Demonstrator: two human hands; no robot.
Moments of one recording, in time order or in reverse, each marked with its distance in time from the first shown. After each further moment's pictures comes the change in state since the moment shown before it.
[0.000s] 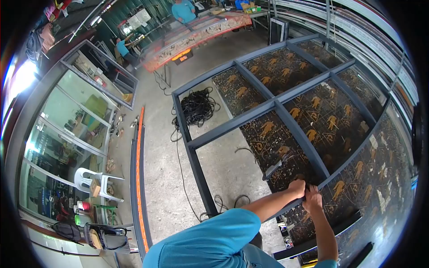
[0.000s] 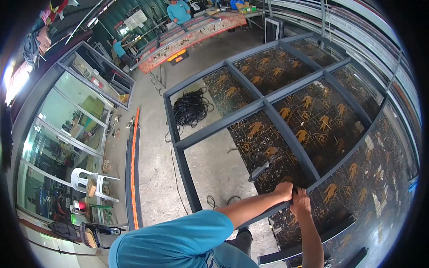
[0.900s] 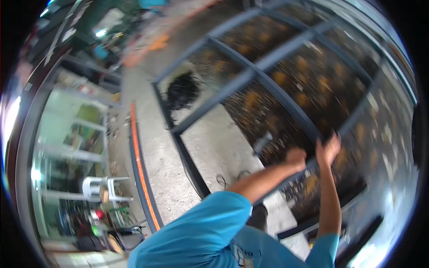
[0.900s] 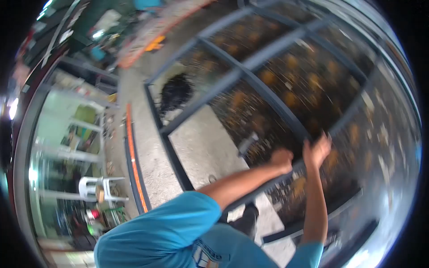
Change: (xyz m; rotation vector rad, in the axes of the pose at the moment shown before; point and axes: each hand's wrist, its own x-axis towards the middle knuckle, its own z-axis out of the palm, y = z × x) left_hand 0.024 0.012 0.012 0.191 0.070 0.056; right_hand 0.059 0.061 -0.010 0.175 0.690 0.596
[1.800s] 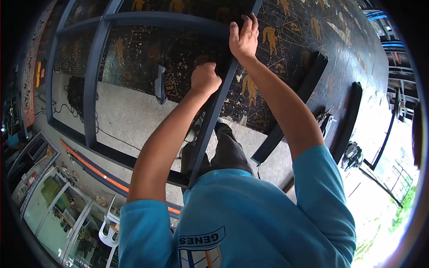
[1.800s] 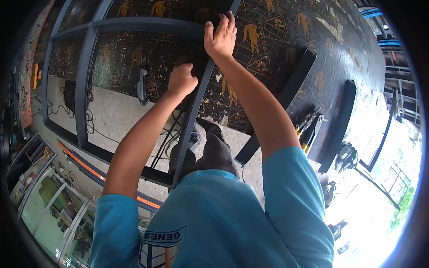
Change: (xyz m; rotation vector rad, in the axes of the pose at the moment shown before) left_hand -0.007 -0.029 -0.003 -0.070 -0.034 0.219; right_hand -0.005 0.007 0.038 0.231 0.204 0.224
